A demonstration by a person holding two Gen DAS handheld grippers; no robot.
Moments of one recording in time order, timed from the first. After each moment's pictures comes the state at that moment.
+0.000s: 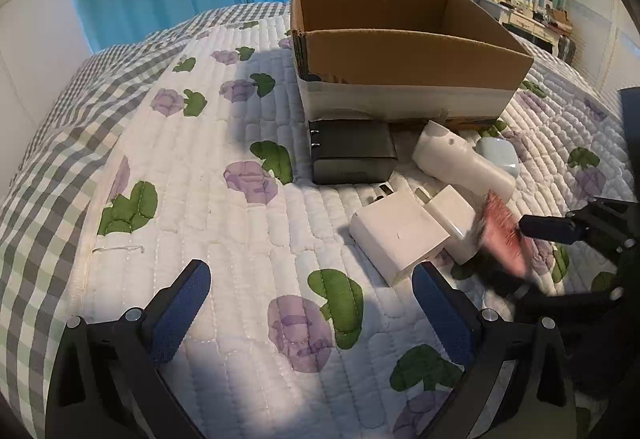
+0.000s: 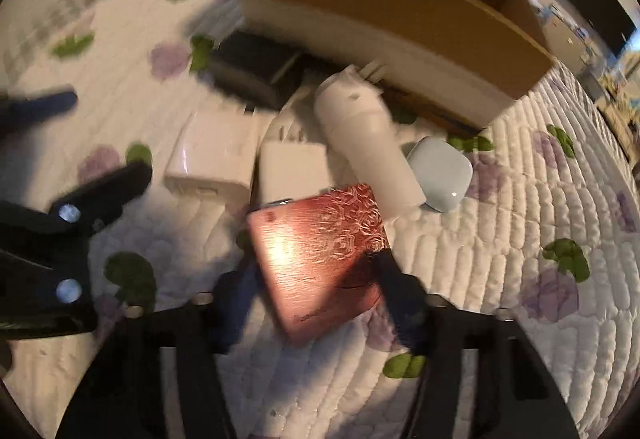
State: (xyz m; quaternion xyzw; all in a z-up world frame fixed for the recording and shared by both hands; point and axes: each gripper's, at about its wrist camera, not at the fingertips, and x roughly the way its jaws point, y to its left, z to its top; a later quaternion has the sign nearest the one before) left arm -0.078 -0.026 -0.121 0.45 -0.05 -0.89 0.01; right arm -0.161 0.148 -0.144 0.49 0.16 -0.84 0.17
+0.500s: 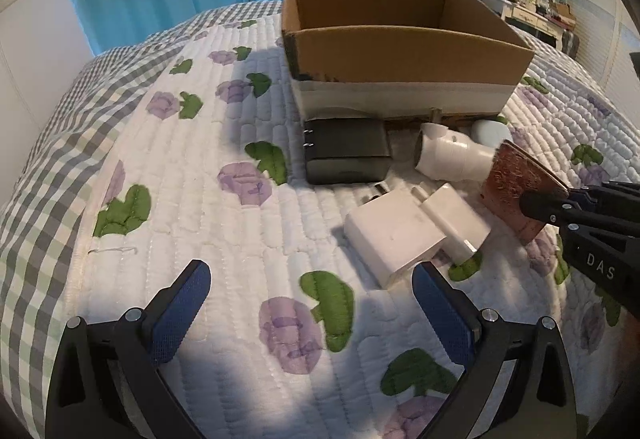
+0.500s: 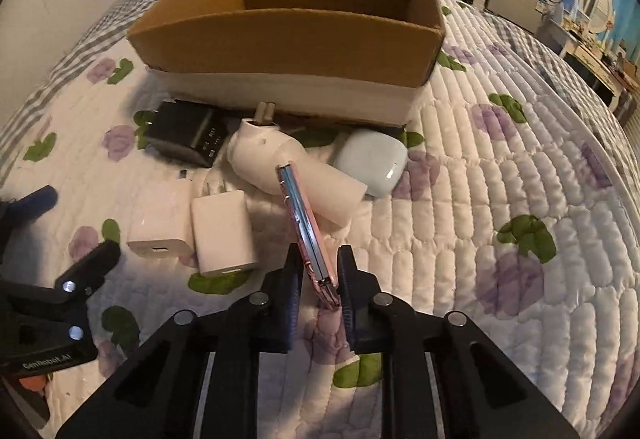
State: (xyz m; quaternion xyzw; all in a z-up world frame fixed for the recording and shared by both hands) left arm -0.083 -0.018 -0.115 0.45 -0.06 -0.89 0.01; right arm -0.183 0.188 -0.129 0.48 0.07 -0.86 0.13
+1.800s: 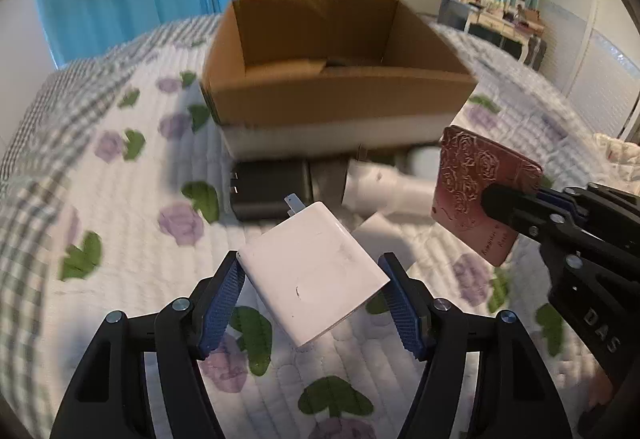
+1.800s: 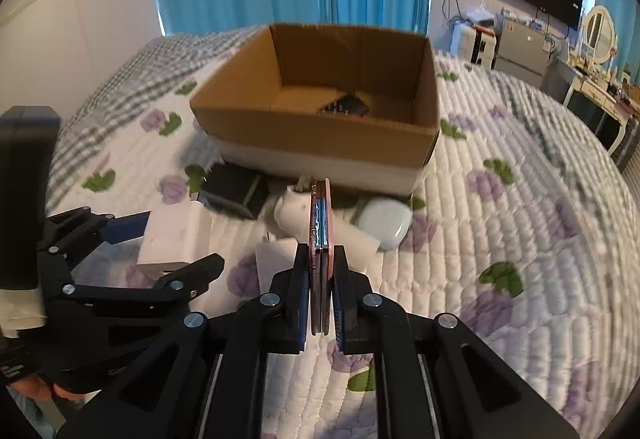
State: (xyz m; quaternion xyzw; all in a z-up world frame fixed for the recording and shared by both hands) left arm -0.079 0.021 -0.069 0.44 -0.04 -0.89 -0.06; right arm -0.155 0.186 -0.068 0.40 0.06 -0.90 0.16
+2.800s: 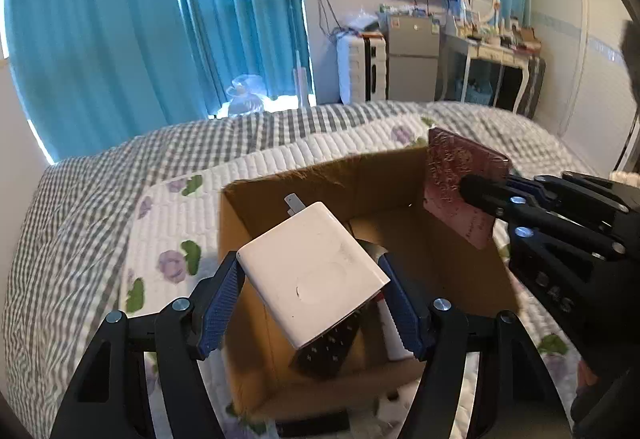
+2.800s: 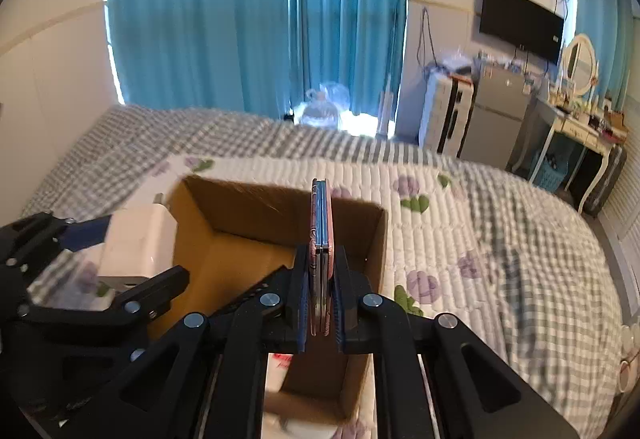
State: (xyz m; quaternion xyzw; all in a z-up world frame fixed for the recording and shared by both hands) left arm -0.263 0.030 -0.007 0.37 -0.09 -0.92 -0.06; right arm -0.335 0.189 0.004 0.33 0.05 -0.93 0.12
